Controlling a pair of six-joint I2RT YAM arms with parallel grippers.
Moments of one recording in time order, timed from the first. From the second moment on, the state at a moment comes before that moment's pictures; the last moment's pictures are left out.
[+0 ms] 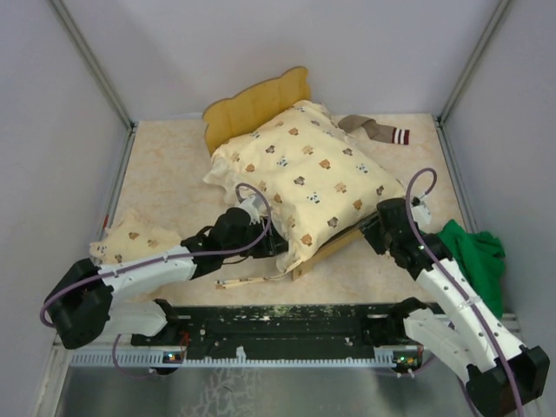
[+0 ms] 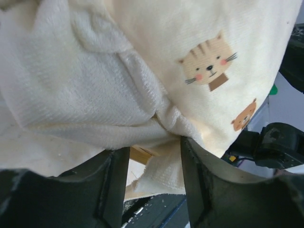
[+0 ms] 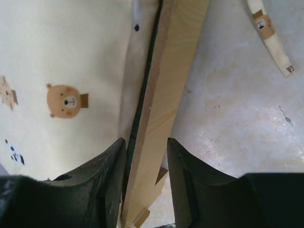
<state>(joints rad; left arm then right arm) -0.88 1.26 0.60 0.15 0.10 -0.89 0.41 0.79 0.72 -0.72 0.25 1.20</state>
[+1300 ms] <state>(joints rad) -0.42 1.02 0.78 -0.29 0.28 -0.22 0.36 1.32 0.91 -0.46 0.10 0.60</state>
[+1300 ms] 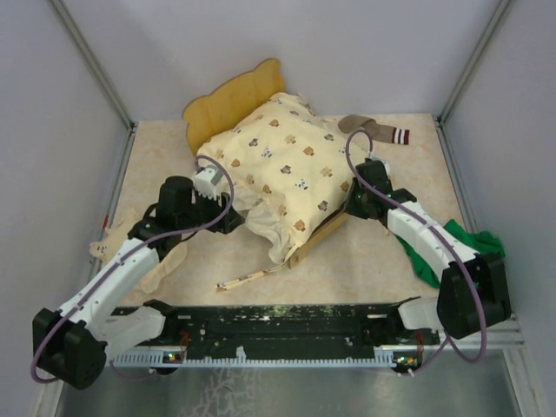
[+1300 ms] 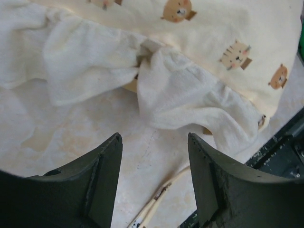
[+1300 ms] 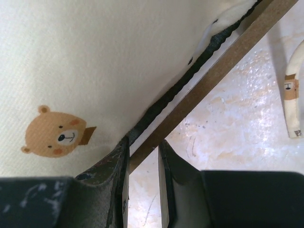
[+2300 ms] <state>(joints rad) -0.04 1.56 1.39 -0.17 0.24 -0.03 0.30 1.30 0.91 -0.45 0.08 0.47</state>
